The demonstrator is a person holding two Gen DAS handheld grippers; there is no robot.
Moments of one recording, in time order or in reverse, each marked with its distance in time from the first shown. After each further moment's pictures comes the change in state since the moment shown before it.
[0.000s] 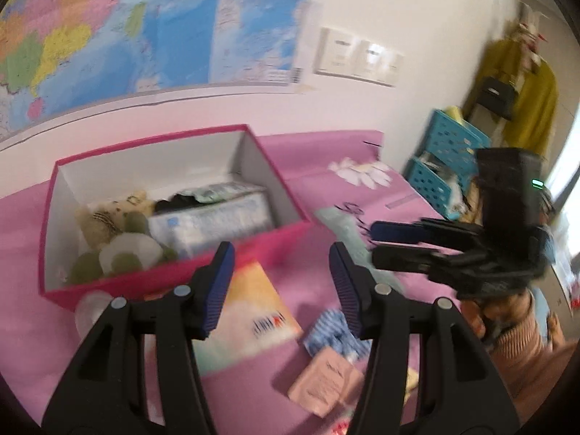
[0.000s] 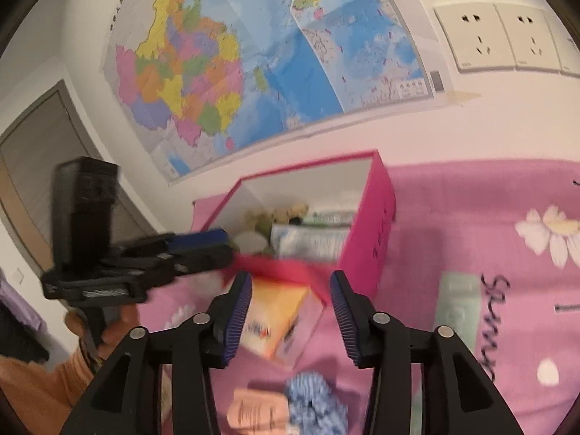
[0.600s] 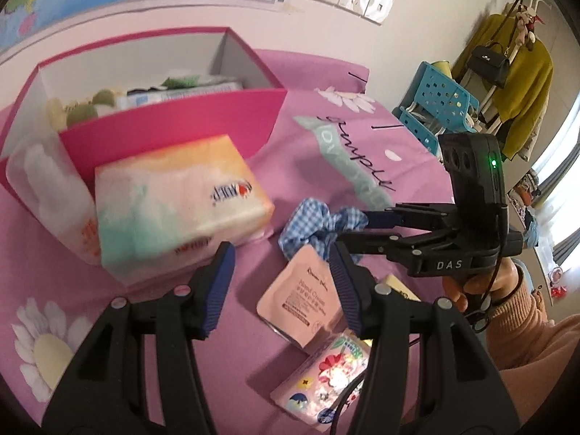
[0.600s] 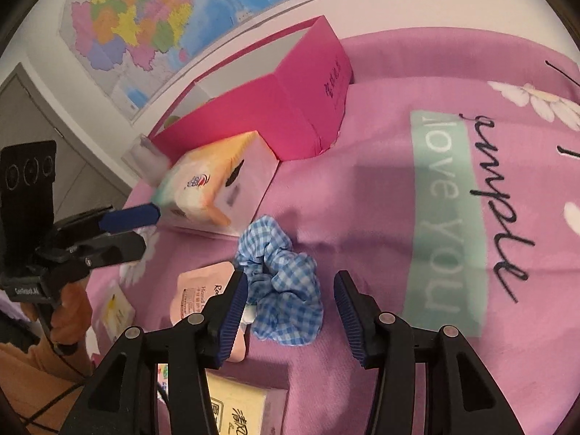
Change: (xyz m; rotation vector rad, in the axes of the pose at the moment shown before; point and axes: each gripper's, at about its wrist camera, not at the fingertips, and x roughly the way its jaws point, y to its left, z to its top) left arm 0.024 -0.008 -0.087 -0.050 0.170 -0.070; right arm 0.030 -0.023 -0.096 0.098 0.243 -0.099
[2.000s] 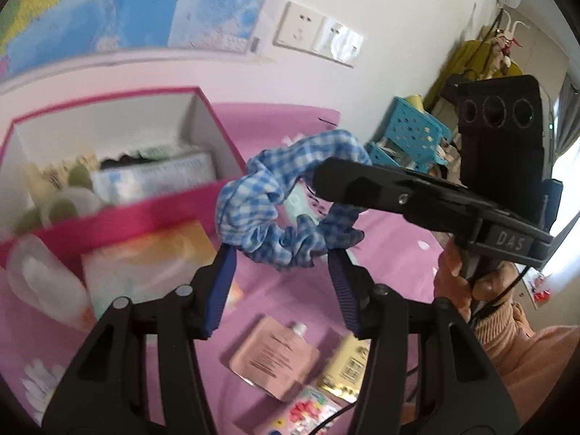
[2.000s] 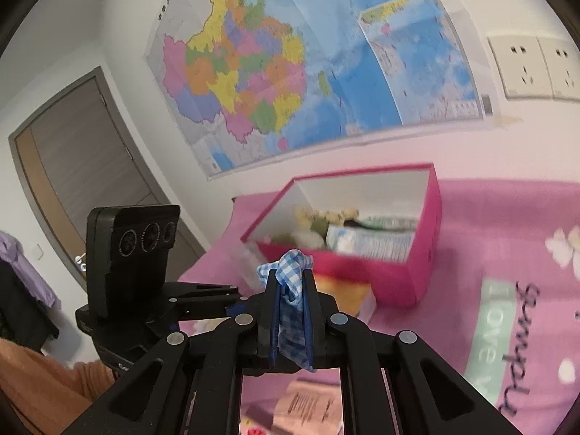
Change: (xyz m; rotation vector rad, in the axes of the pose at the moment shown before) left arm -0.024 -0.005 0.063 0.018 -0.119 -0.101; right arm -0.065 0.076 0.079 -0.203 -0.292 0.202
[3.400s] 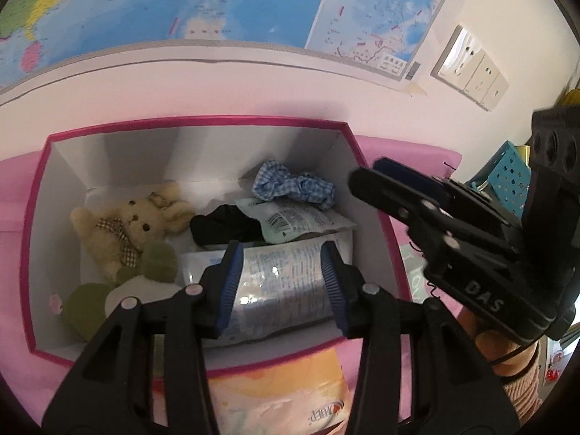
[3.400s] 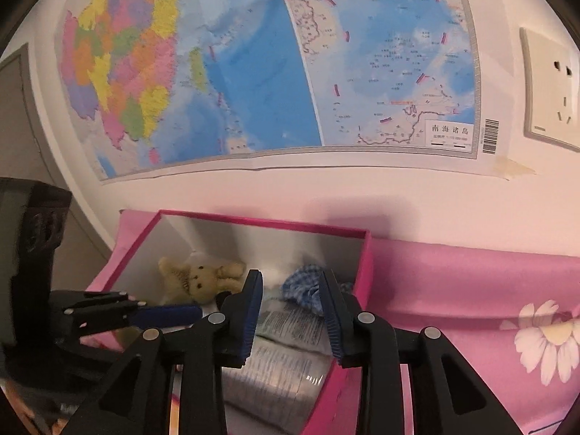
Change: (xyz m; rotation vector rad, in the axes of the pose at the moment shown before) left arm 0.058 0.089 0.079 -0.213 0.068 0.308; right arm 0.122 -0.080 0.081 -0.014 0.070 -0.346
